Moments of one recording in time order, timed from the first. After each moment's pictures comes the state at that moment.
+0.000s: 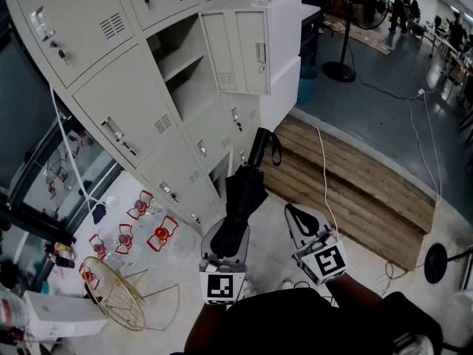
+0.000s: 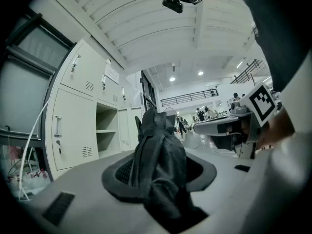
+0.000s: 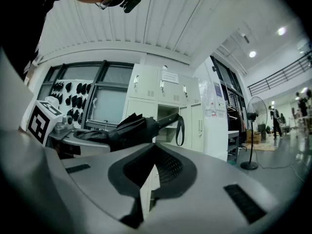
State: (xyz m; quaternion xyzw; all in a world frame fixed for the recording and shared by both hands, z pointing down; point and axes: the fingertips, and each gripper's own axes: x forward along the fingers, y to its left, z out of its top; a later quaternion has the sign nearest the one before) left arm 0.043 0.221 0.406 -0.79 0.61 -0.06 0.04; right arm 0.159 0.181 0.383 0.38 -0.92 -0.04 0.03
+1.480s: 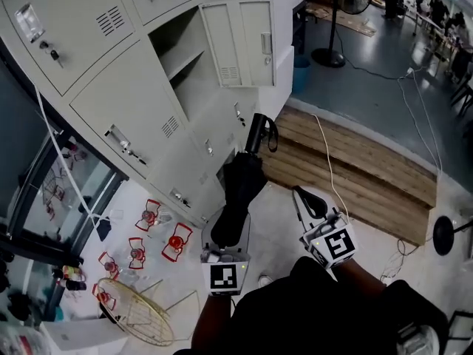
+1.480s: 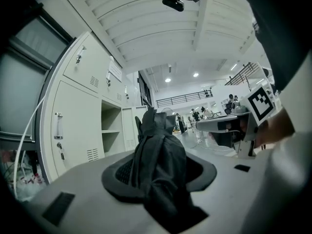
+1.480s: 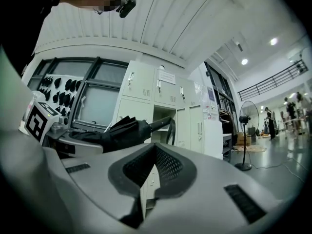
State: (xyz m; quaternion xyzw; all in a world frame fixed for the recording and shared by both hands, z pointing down) left arm -0.054 0.185 0.402 -0.82 0.57 -0.06 0.05; right arm 0.084 0.148 0.379 0.43 -0.90 -0.06 -0.02
